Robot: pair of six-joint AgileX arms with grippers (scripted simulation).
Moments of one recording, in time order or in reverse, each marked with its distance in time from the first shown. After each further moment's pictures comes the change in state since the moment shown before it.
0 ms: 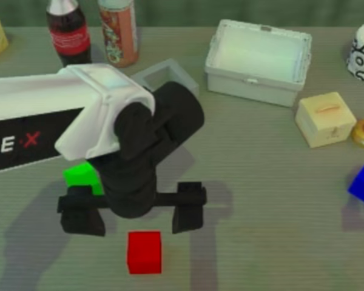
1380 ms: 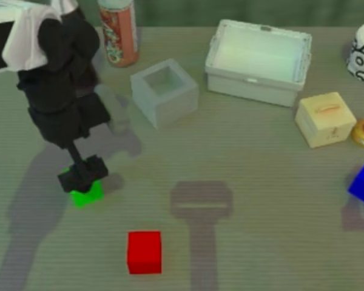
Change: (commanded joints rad) left arm 0.456 0.213 0.213 -0.031 0.019 1.558; right arm 0.000 0.000 0.000 0.000 0.000 0.000
